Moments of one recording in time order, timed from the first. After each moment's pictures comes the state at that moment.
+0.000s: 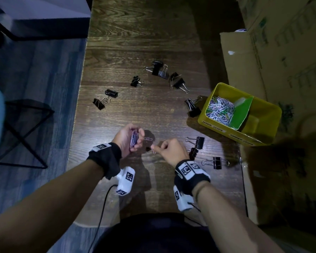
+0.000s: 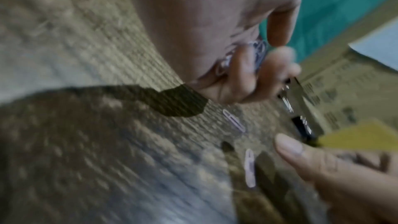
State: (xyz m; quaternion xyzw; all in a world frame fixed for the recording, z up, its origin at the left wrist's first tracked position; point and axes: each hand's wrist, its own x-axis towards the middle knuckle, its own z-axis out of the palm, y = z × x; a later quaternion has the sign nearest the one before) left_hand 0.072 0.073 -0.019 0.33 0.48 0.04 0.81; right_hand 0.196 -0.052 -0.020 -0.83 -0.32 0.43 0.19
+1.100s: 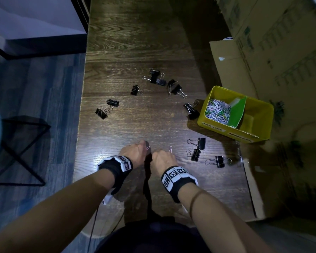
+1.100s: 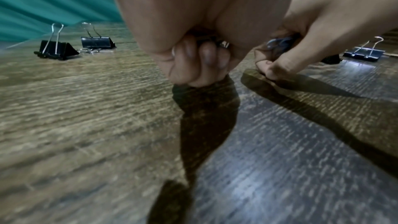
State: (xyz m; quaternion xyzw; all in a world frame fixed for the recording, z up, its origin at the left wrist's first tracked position) left_hand 0.056 0.059 -0.029 0.88 0.34 -0.23 0.22; right_hand 0.143 -0.034 -0.019 -0.80 -0.50 0.33 -0.07
